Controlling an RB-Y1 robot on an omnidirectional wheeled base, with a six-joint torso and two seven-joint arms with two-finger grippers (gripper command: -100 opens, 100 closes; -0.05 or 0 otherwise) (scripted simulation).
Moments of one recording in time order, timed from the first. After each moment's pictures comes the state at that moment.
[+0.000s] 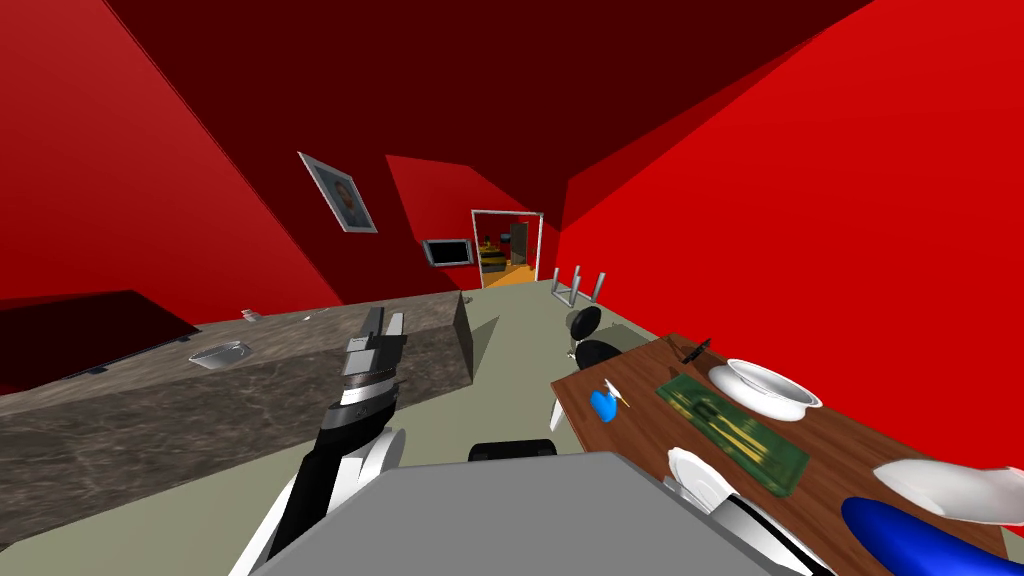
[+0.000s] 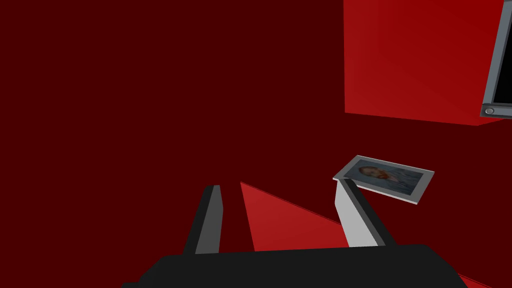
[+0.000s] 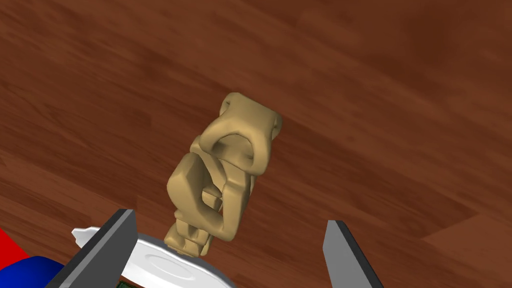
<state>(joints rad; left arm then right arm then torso) 0.55 0.02 0.06 -2.39 -0.01 -0.47 -0.05 -0.05 -0.40 0.26 -0.20 0.30 0.28 0.05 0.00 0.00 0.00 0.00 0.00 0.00</state>
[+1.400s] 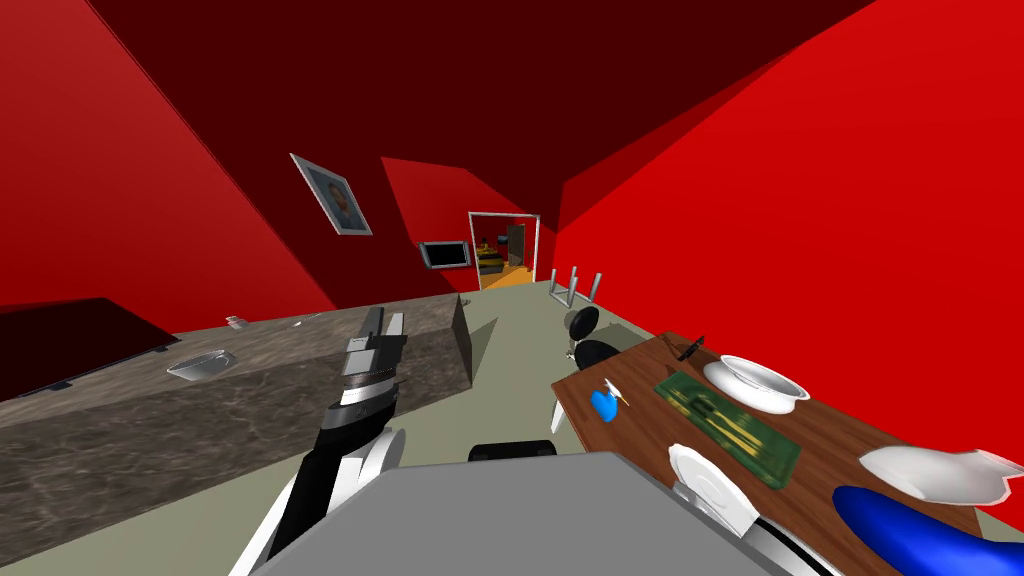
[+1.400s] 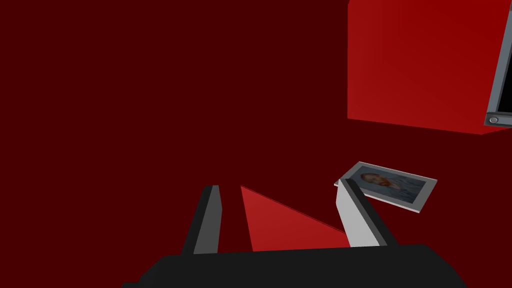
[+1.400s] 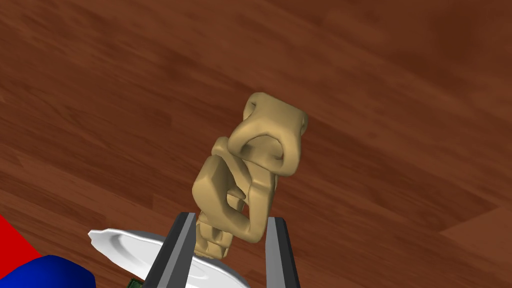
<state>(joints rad) 0.55 0.02 0.06 -2.39 -0.01 -0.47 -0.05 0.01 -0.44 0.29 -0.31 0.22 0.32 0.11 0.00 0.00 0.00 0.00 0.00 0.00</state>
